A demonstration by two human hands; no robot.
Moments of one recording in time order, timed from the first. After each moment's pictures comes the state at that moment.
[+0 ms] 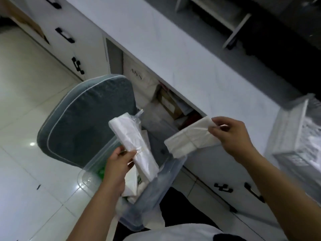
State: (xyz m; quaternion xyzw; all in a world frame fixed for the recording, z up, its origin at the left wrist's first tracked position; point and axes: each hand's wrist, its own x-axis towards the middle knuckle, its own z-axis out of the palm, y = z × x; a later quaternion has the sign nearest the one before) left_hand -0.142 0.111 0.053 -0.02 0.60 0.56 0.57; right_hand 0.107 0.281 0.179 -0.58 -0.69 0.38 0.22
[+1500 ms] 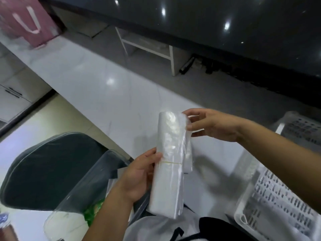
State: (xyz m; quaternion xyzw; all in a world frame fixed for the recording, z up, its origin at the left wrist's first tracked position) left_hand 0.139 0.388 0.178 0.13 0.49 0.50 0.70; right_hand 0.323 0.596 0.198 -0.30 -0.54 0.78 0.03
